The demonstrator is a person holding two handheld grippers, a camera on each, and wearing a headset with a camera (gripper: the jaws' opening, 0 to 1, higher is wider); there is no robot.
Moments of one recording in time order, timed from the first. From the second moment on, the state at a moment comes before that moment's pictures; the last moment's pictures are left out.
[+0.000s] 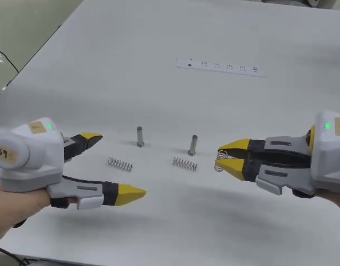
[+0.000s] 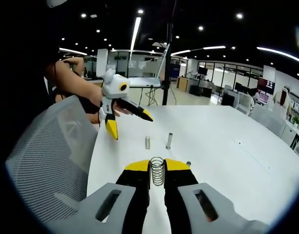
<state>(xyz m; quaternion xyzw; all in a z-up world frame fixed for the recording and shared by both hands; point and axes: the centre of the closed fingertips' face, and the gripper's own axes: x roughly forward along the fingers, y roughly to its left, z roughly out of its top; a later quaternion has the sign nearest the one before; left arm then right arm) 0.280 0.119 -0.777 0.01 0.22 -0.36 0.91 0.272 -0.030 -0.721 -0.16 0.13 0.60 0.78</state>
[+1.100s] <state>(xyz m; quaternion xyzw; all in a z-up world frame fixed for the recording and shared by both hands) 0.274 0.140 -0.782 0.00 0.23 -0.33 0.91 0.341 -0.088 -0.724 -0.10 0.18 0.50 0.84</state>
